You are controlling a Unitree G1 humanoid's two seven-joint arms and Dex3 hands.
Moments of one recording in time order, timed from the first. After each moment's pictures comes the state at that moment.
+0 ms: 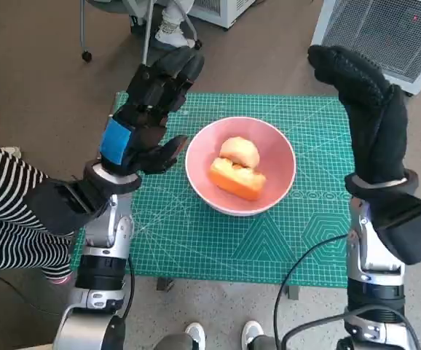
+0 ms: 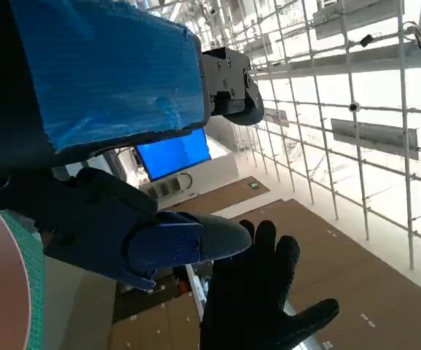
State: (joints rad) left arm -0.65 0.14 0.10 0.39 -0.33 -0.49 -0.52; right arm -0.61 -0.20 -0.12 0.13 0.11 -0.39 0.22
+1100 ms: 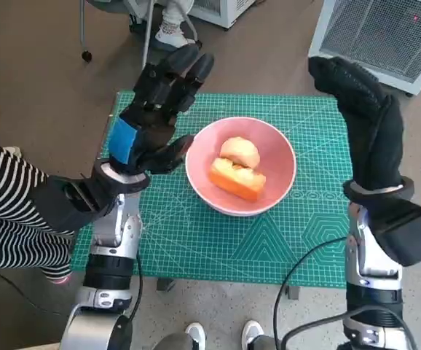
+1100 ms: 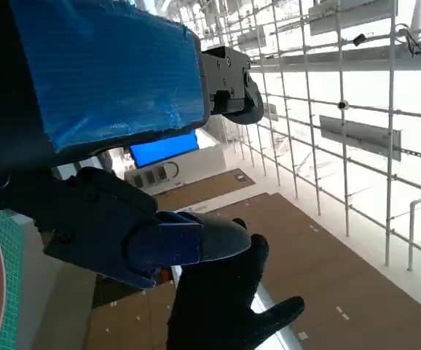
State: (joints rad) left arm -0.66 0.09 0.11 0.39 -0.36 -0.48 -0.54; right arm -0.57 -0.20 -0.11 0.15 0.12 -0.41 0.22
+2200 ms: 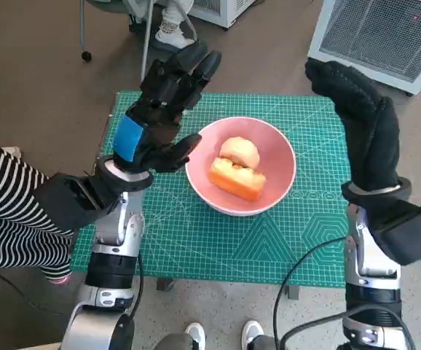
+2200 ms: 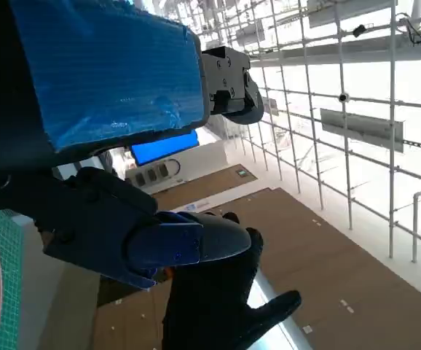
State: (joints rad) left arm -0.68 0.09 0.10 0.38 -0.32 -0.47 -0.52; right arm -0.57 -0.19 -0.11 0.18 0.13 -0.43 0.24
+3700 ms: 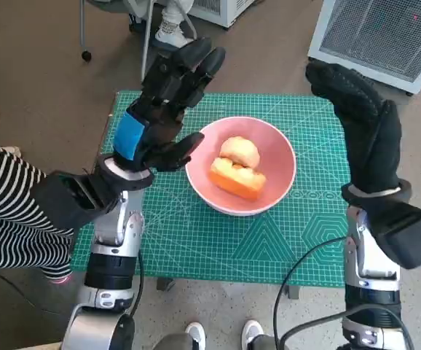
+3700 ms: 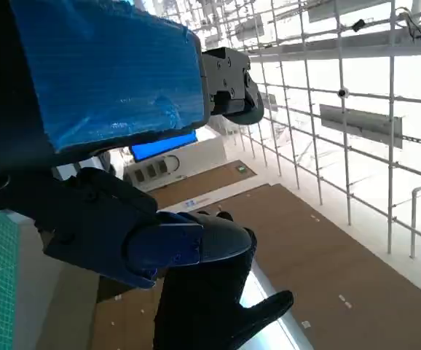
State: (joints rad) left arm -0.66 0.09 0.09 0.31 -0.32 -0.41 -0.52; right arm -0.55 -0.19 -0.11 0.15 0.16 -0.43 0.25
